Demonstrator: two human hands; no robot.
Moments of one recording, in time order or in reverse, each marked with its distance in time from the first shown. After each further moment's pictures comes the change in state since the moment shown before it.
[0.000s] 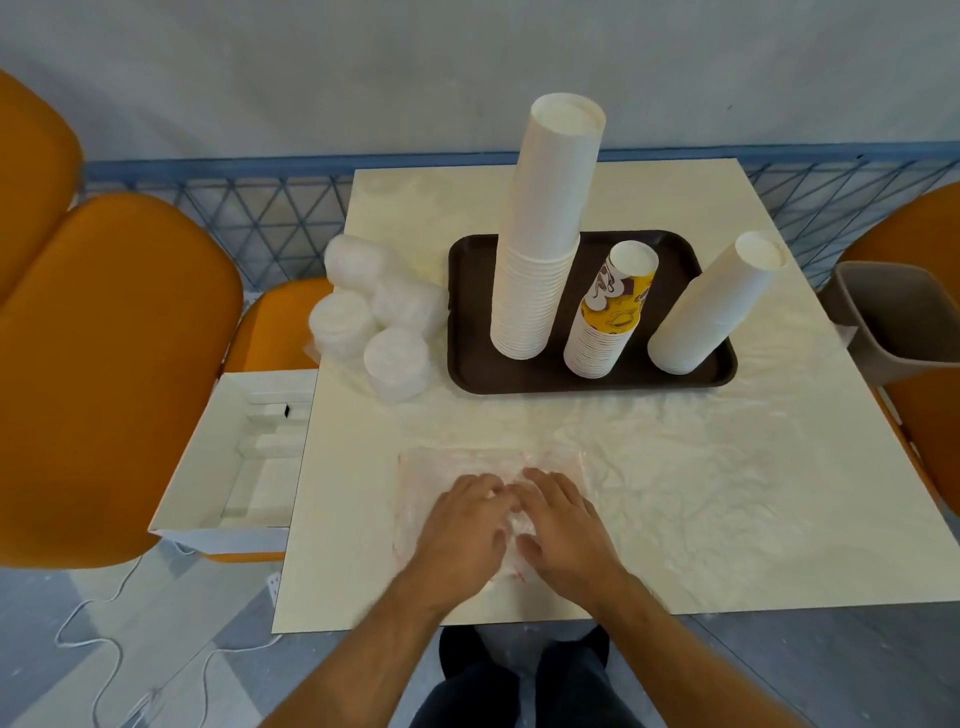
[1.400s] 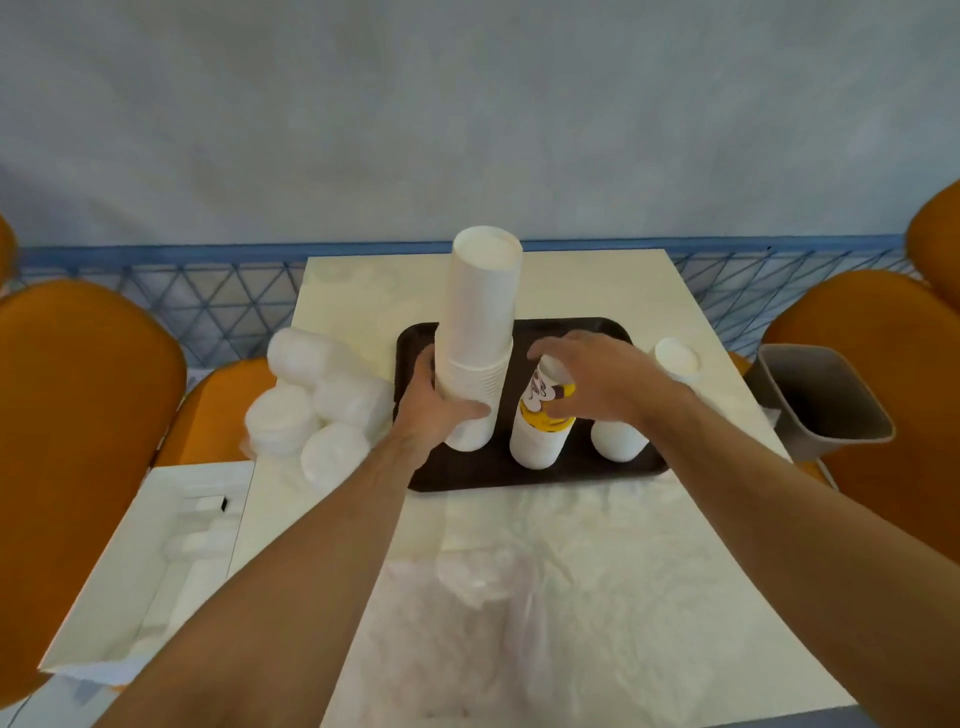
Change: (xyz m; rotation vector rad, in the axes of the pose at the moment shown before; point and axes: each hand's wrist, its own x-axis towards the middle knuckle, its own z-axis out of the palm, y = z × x) left_hand 0.212 0.003 -0.108 -0.862 0.267 -0.364; right_hand 0.102 0.040 -0.281 -0.267 0.101 0.074
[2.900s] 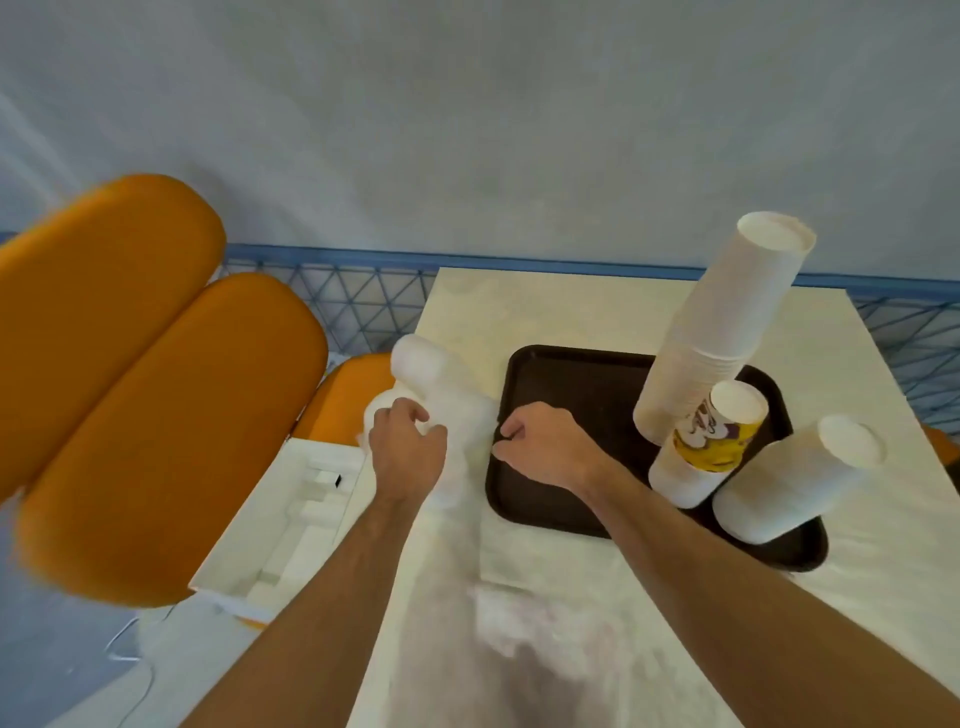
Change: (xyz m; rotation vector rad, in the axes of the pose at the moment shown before) left_hand -0.042 -0.019 -0.093 0.392 0.661 -0.050; right_hand 0.059 -0.124 0.059 0.563 -0.212 -0.076
